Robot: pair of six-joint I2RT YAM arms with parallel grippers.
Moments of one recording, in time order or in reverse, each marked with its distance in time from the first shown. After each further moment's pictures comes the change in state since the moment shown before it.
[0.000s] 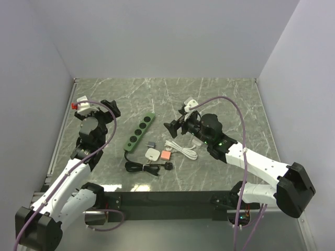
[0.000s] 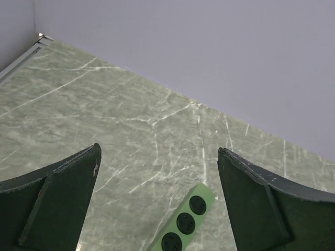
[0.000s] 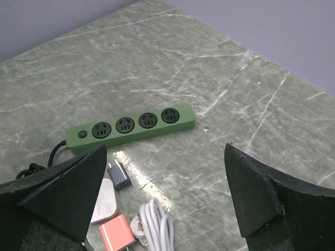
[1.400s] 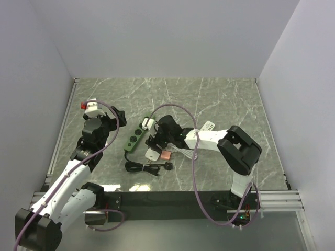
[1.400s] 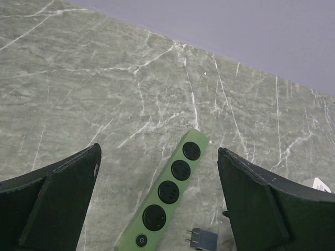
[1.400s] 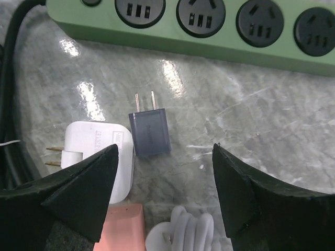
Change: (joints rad) left arm -0.002 -0.014 -0.008 -0.188 0.192 -0.021; right arm 0.126 0.639 0.313 -0.290 -0.152 -0.252
